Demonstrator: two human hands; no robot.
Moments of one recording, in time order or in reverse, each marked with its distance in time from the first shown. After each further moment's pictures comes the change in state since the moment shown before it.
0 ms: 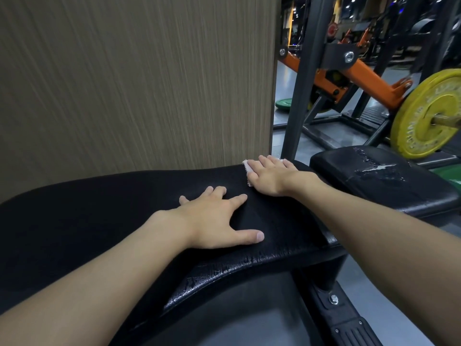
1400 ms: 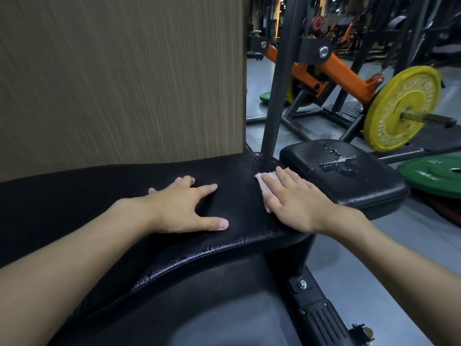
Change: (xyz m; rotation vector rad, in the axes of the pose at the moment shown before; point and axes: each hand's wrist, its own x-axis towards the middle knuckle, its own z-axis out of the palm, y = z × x) left_hand 0.010 0.005 -0.002 -0.075 -0.002 -0.052; right_hand -0.120 0.068 0.015 -0.015 0.099 -0.009
